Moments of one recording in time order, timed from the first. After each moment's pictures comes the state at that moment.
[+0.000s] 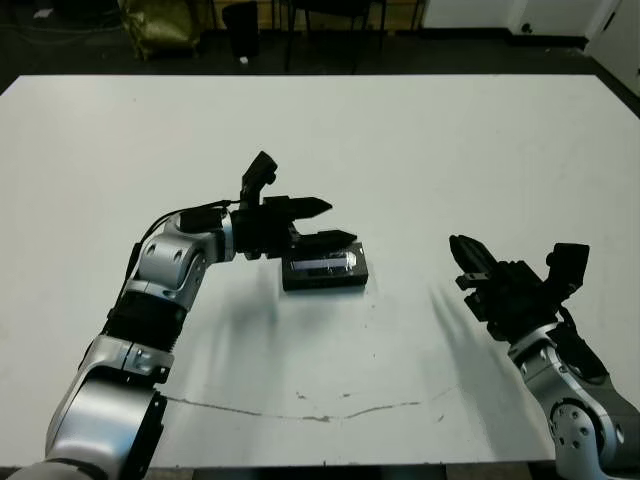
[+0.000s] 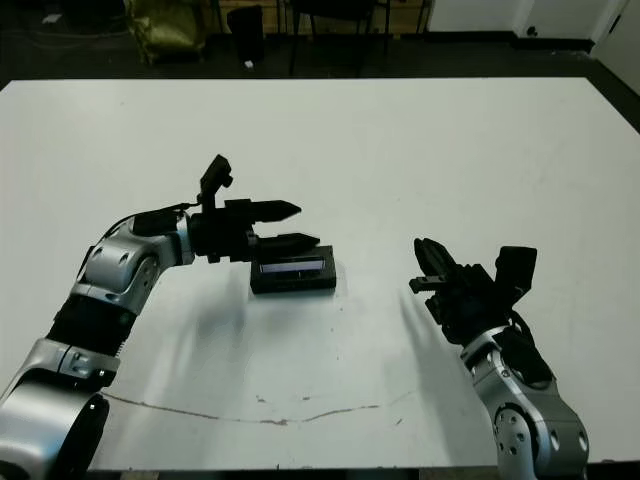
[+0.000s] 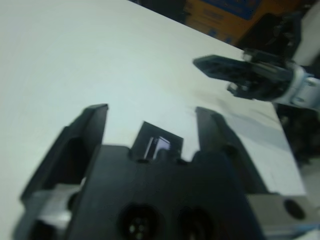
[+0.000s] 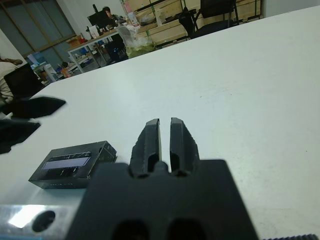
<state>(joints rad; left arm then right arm) -0.58 0.27 -0.13 0.22 -0.21 0.35 -0.86 0.03 -0.25 -0.16 -0.39 0.52 0.51 0.22</state>
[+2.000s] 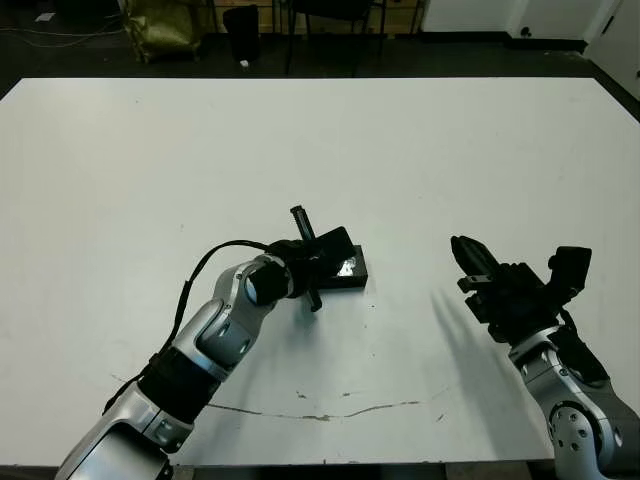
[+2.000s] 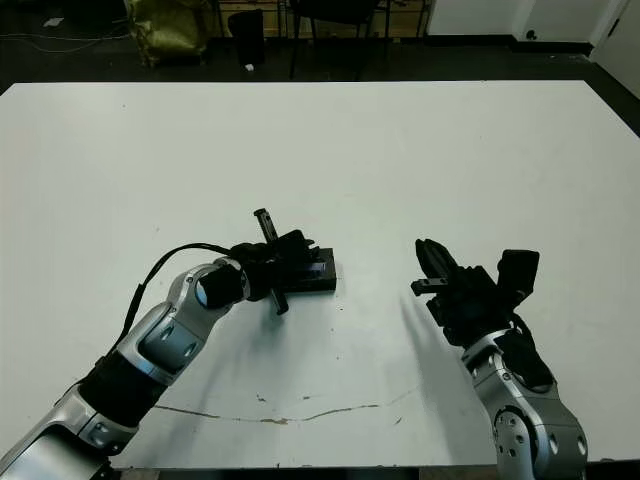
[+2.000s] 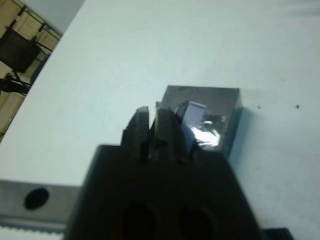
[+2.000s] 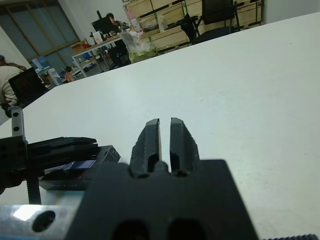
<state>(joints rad) -0.48 0.23 -0.47 0.09 0.35 0.36 -0.56 0.04 -0.25 -0.17 -0.36 0.52 0.46 0.26</state>
